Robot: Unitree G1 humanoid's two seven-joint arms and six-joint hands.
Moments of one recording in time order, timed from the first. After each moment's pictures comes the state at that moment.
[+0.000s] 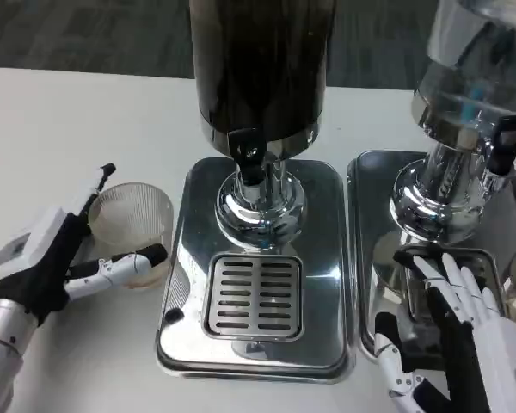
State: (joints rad) left arm -0.45 0.55 -0.23 1.25 0.50 -0.81 0.35; right arm 0.64 -0.12 0.29 -0.37 -0.82 -0.13 -0.42
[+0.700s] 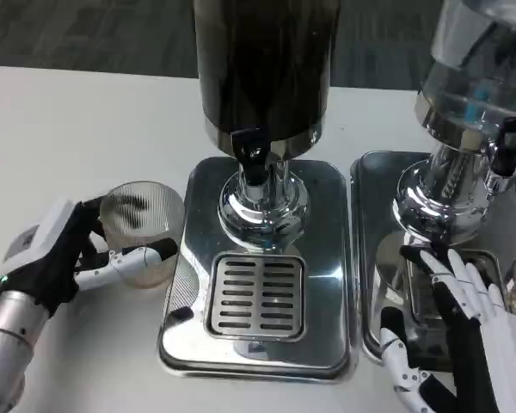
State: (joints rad) left arm -0.47 0.53 -0.23 1.26 0.47 -0.82 0.33; right arm 0.64 -0.13 0.29 -0.39 -0.80 -0.12 -0.41
